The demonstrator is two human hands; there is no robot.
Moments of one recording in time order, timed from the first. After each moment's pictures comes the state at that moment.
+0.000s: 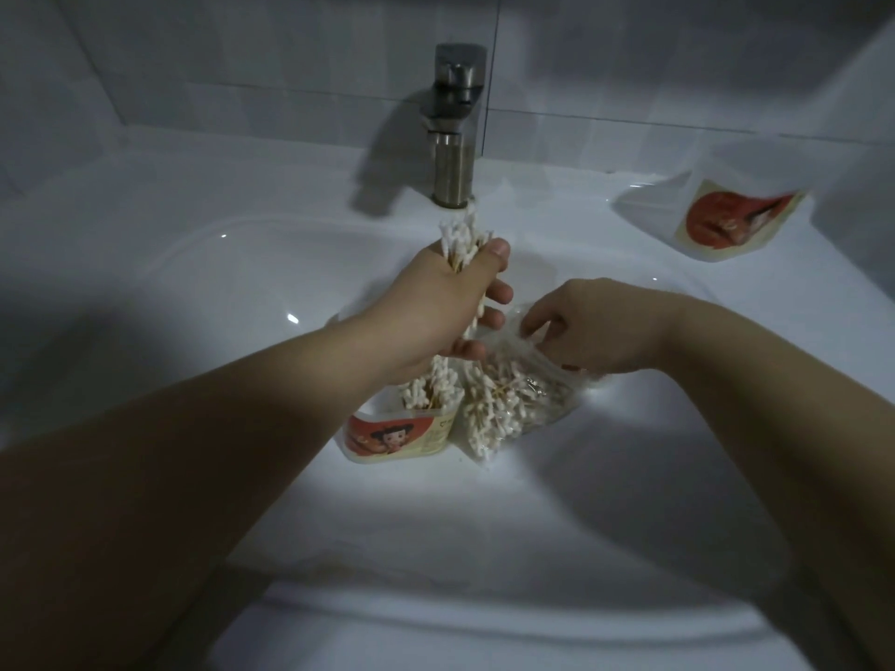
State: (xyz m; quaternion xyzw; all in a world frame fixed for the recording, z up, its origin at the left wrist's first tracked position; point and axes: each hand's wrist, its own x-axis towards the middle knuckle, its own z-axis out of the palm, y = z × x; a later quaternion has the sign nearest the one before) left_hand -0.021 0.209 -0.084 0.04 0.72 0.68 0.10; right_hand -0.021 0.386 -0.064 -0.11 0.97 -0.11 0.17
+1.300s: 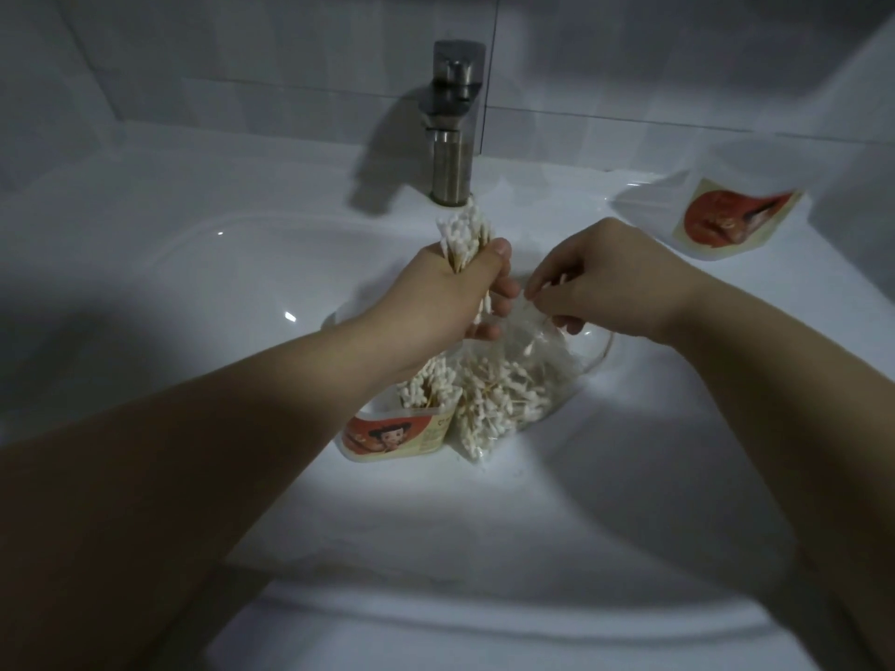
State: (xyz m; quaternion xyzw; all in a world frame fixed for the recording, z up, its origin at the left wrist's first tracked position) left_hand -0.019 0.212 -0.084 0.07 0.71 0.70 0.07; right_hand -0.023 0.393 -0.050 -0.10 0.96 -0.28 0.02
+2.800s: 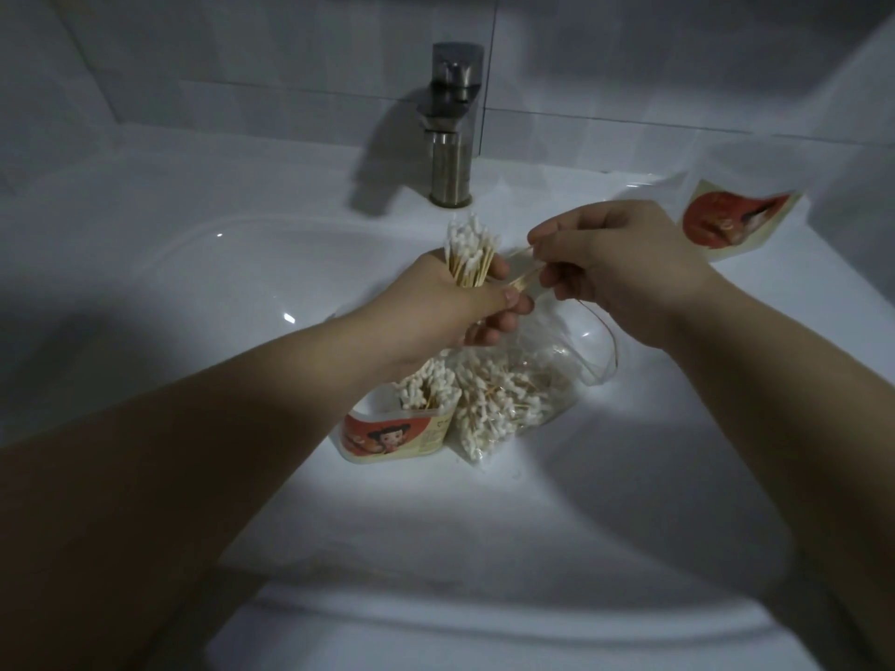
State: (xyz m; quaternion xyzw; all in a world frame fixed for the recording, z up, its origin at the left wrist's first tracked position) left_hand -0.022 0.205 -0.087 0.09 0.66 0.72 0.17; right_hand -0.030 0.388 -0.053 -0.01 0.77 -0.64 -0.03
